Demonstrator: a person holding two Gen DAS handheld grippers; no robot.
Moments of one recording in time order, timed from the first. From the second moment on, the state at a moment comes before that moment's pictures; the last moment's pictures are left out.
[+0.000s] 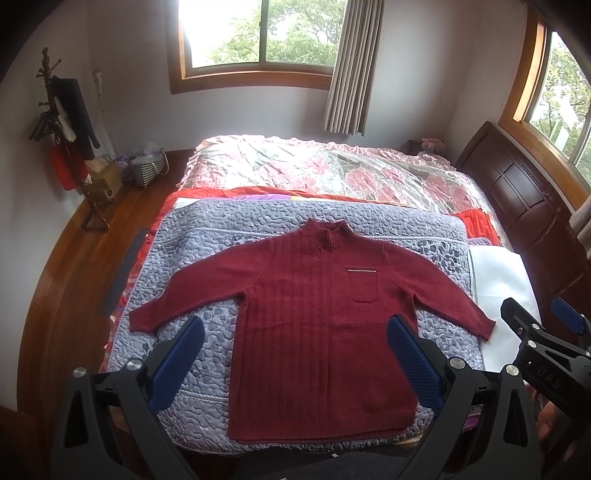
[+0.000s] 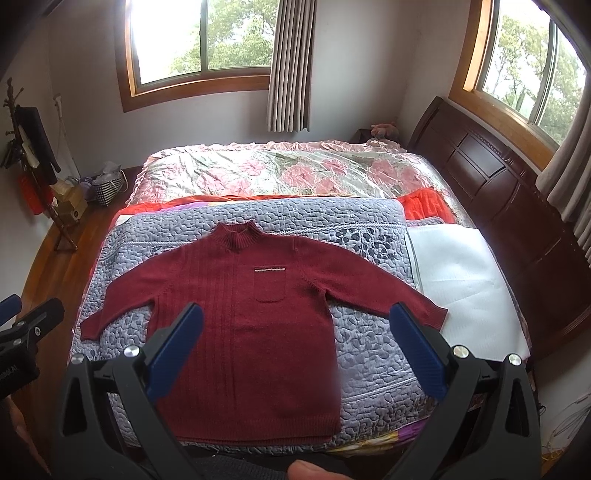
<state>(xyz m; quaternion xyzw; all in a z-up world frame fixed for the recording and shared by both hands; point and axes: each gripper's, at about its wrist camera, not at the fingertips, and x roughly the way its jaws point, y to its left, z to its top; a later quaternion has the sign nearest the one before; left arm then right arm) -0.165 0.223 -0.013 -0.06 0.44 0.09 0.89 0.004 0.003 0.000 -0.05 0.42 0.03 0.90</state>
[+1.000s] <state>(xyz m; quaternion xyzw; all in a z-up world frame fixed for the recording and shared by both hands) -0.162 0.227 -0.010 -0.06 0.43 0.09 0.89 0.005 0.000 -0.004 -0.05 0.43 0.03 0.90</state>
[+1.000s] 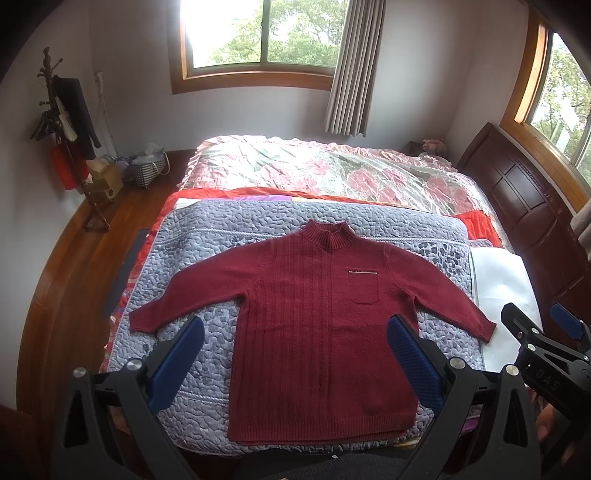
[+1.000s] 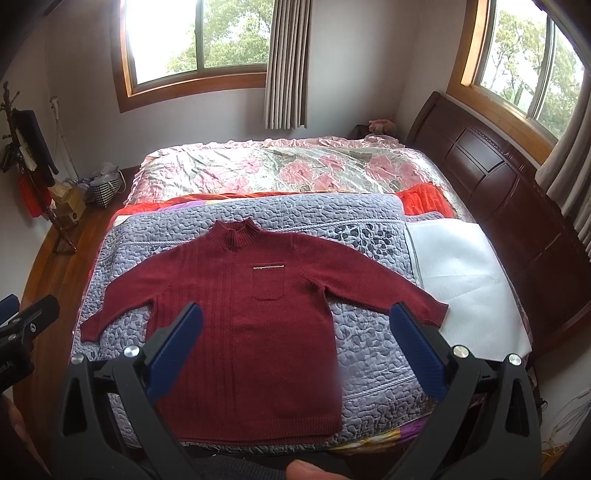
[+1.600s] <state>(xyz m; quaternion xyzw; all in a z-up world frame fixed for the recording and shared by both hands) -0.153 0.229 -0.020 -0.06 0.44 0.09 0.89 0.013 -0.001 -0.007 -0.05 0.43 0.02 0.90</state>
